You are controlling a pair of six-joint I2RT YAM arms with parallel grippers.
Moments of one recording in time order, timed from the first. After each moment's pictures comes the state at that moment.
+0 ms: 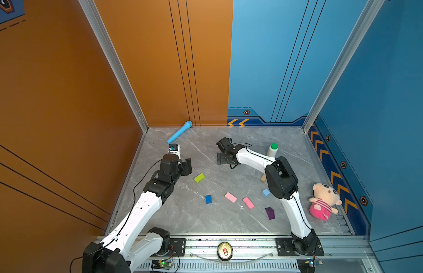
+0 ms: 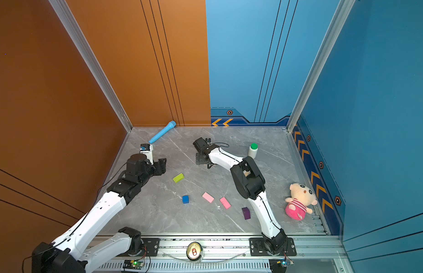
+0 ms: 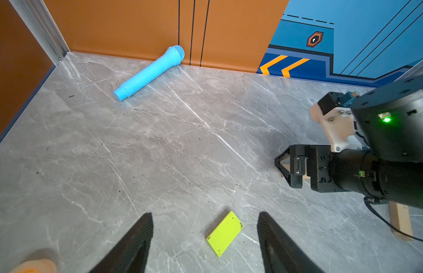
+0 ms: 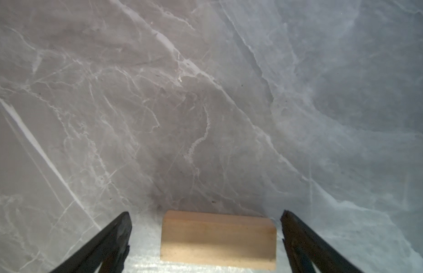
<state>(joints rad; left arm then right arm) -0.29 1.00 0.73 -0.24 -0.15 -0.29 0.67 2.28 1.82 -0.65 0.27 0.58</state>
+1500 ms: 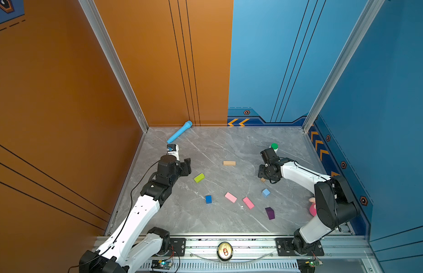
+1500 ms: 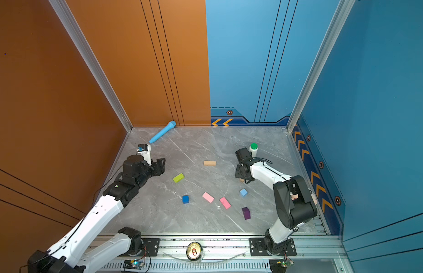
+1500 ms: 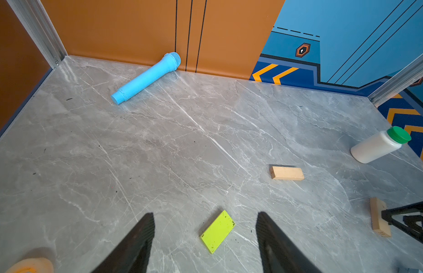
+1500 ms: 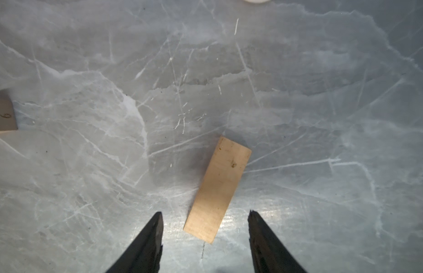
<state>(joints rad) -0.29 0.95 0.73 -0.26 -0.13 -0.30 0.34 1.63 0.98 -0.54 0.14 0.55</state>
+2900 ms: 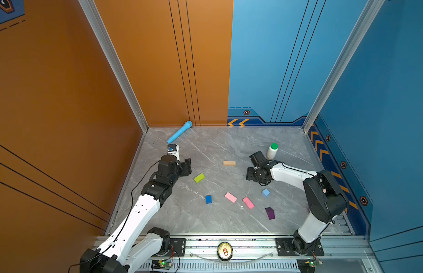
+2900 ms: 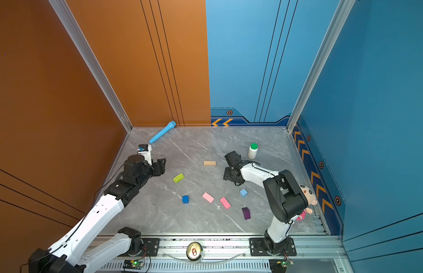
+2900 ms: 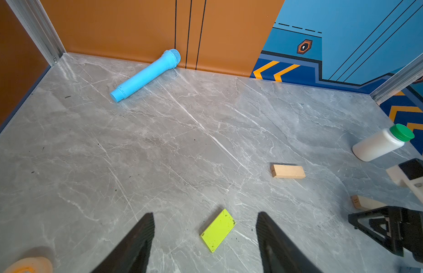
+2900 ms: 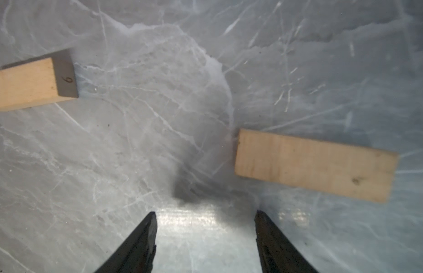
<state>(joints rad) -0.29 0.96 0.73 -0.26 -0.13 -0.30 0.49 1.69 1.00 -0.48 0.08 0.65</state>
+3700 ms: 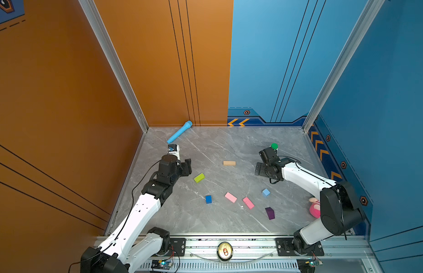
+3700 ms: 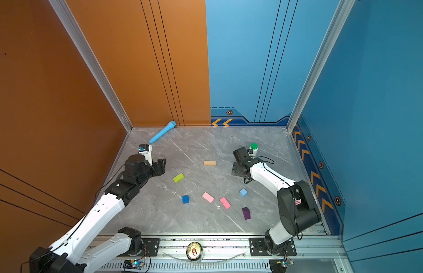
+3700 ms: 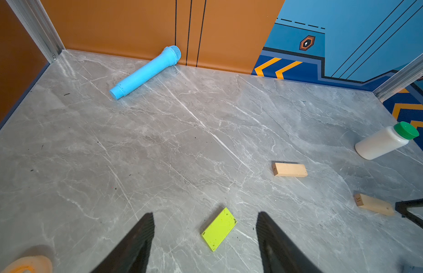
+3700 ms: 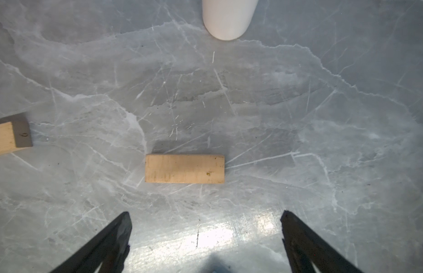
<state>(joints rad) -0.29 0.97 0.73 -0.26 -0.13 -0.30 0.39 1.57 1.01 -0.61 0.28 0.60</state>
